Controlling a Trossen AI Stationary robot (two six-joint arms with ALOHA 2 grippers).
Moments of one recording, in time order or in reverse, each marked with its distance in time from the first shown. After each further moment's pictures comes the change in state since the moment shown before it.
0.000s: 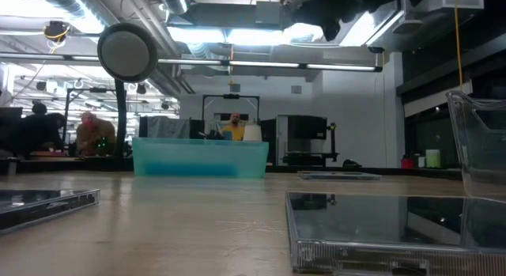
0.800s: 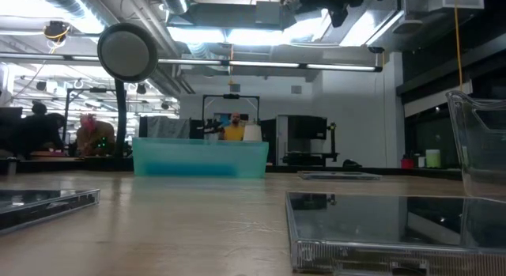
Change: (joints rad) left arm -0.016 0.168 0.106 -0.038 0.127 0.293; right arm 0.000 -0.078 0.000 0.012 0.000 0.004
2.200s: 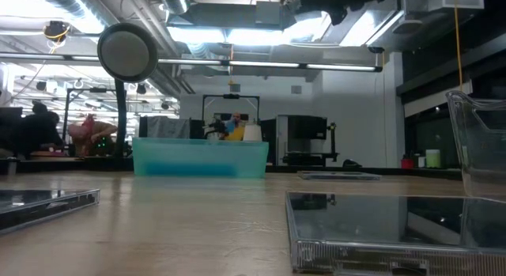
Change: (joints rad) left arm -0.005 -0.008 0.000 -0.217 0.259 -1.855; right arm 0.000 0.000 0.000 -0.039 0.001 -0.152
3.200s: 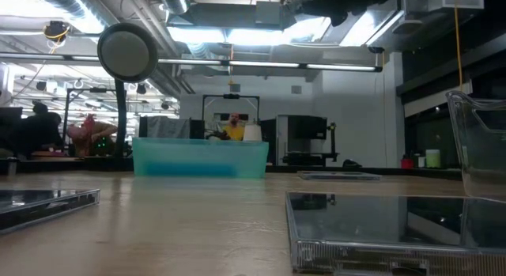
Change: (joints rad) left arm -0.001 0.000 0.000 -0.107 0.002 -0.820; right arm -0.002 0.001 0.000 -0.054 -0.009 -0.077
